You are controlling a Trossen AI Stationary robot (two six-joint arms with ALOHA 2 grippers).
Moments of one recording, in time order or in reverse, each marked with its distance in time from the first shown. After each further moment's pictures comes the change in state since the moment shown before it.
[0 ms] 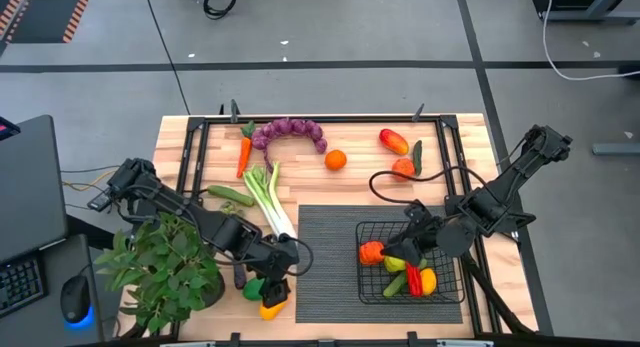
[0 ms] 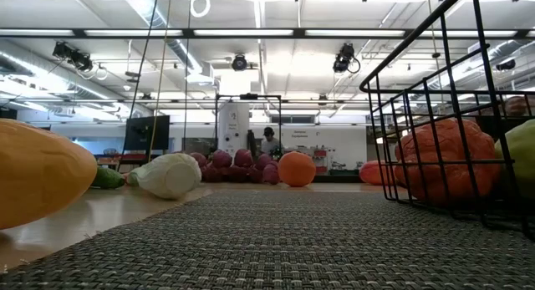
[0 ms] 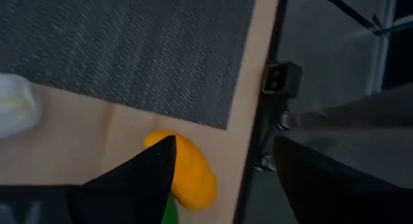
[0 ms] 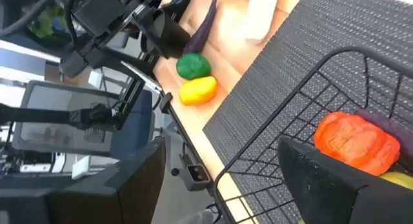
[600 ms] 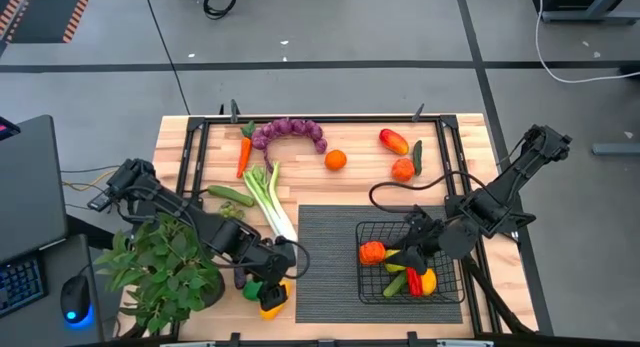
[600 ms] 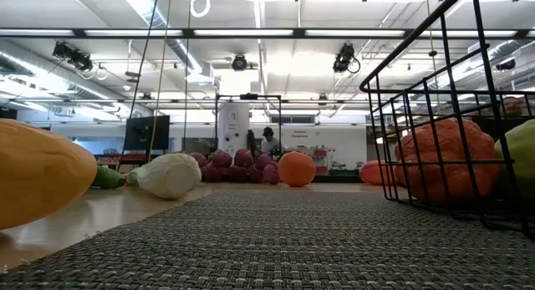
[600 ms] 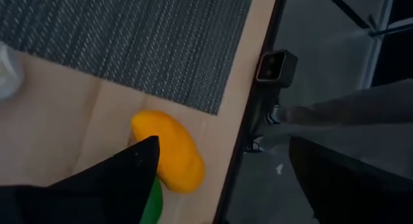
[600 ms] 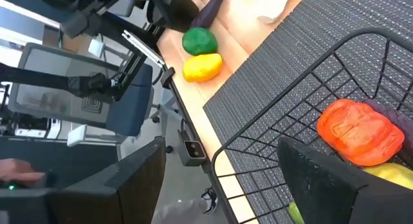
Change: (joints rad) left arm -0.030 0.000 0.001 -0.020 0.036 -0.089; right arm 0.019 0.000 0.000 0.000 -0.069 -0.084
